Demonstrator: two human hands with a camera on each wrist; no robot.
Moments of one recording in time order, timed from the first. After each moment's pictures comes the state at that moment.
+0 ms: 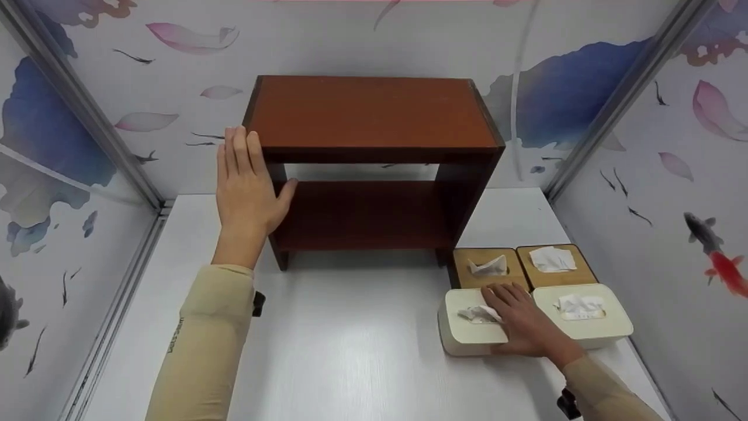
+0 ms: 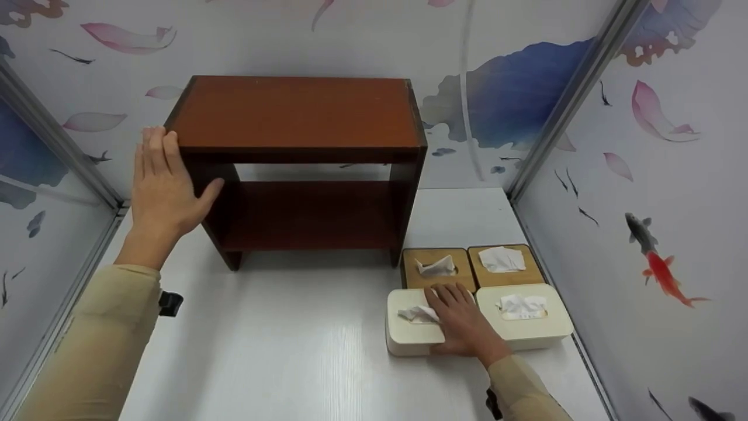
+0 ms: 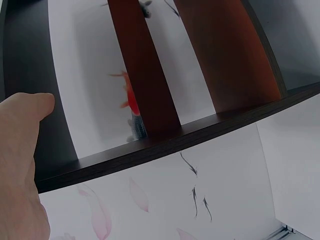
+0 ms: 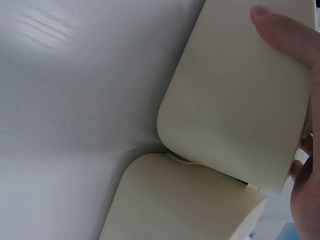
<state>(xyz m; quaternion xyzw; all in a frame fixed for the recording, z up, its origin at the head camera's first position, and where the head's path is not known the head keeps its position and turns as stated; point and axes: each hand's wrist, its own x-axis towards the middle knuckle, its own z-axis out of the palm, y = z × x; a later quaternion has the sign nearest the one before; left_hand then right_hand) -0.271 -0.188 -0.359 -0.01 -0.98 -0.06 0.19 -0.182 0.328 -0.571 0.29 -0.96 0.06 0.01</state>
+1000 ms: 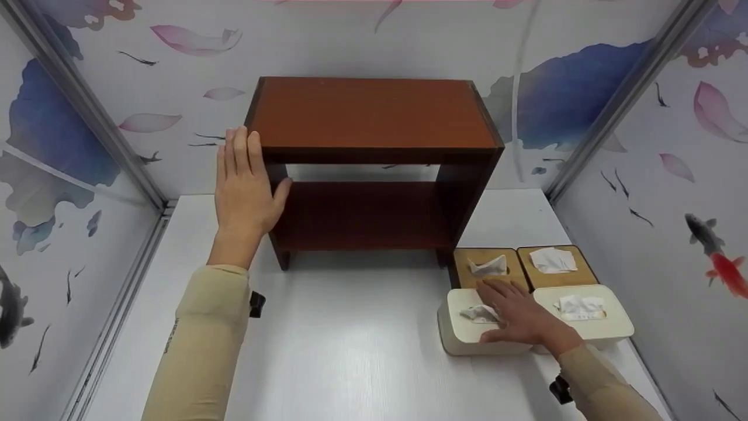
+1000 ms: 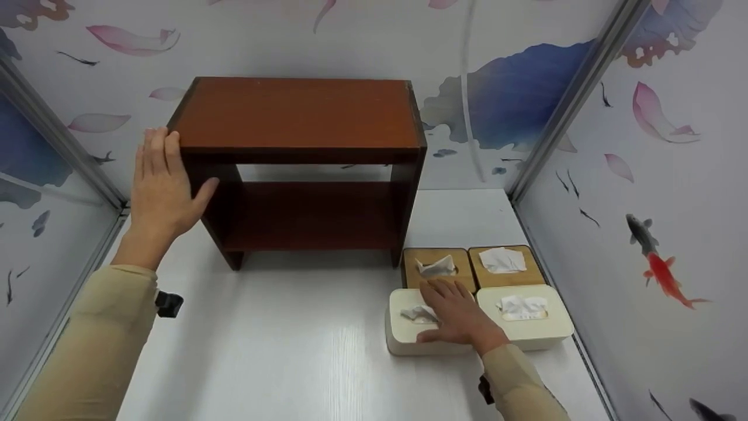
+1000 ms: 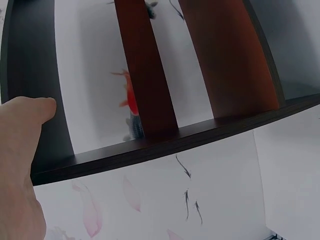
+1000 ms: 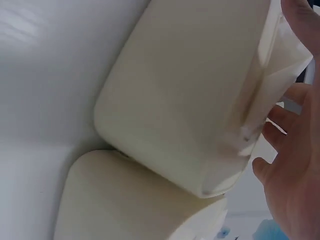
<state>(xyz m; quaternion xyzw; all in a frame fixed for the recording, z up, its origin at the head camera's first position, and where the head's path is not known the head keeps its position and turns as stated) -0.269 -0.194 -0.359 -0.03 -0.97 -0.08 0.21 -0.195 0.319 -0.549 0.30 -0.95 0.13 -0.04</state>
